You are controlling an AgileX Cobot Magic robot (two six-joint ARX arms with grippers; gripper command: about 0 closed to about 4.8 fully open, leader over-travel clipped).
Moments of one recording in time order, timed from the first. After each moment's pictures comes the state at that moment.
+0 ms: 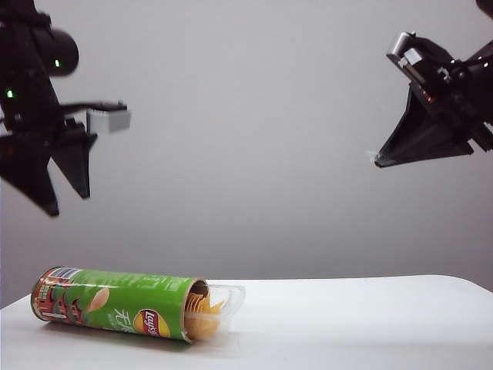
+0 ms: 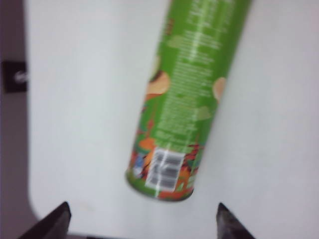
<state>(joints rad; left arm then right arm) -0.11 1.76 1.39 -0.87 0.25 1.53 0.19 1.29 0.74 -0.12 -0.58 0.00</state>
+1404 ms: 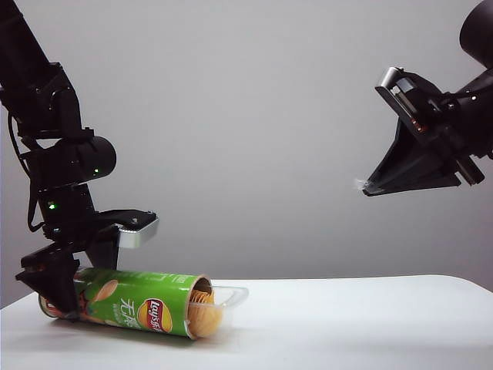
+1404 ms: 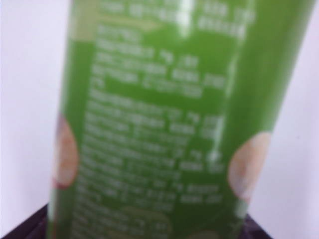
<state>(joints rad) -0.16 2.10 1.38 -0.64 0.19 1.53 0.19 1.41 0.74 -0.08 -0.67 0.01</state>
